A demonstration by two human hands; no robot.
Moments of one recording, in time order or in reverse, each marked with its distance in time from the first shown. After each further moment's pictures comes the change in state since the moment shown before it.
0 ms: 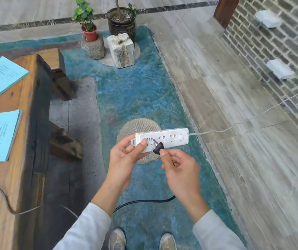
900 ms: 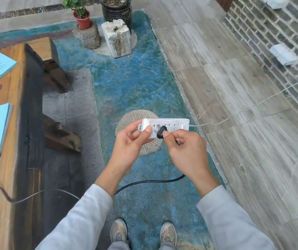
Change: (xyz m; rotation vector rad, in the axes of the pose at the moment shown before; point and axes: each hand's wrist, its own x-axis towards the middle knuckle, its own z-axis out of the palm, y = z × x) left_hand 0.021 -0.003 0.019 0.133 -0.152 0.057; right_hand 0.040 -0.007 -0.022 -0.267 -0.016 -0.032
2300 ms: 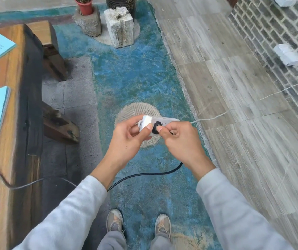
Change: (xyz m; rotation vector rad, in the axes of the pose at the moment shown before) left_hand -0.010 -0.008 -0.024 0.159 -0.020 0.063; right_hand 0.010 -0.004 0.024 -0.061 -0.176 0.000
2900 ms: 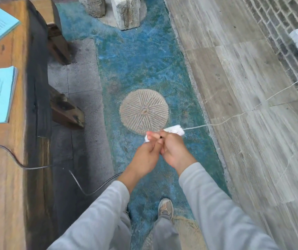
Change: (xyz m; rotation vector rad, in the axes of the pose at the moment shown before) left_hand -0.050 -0.074 0.011 0.475 -0.090 -0.281; right_hand -0.011 0.027 0.090 1.071 -0.189 0.833
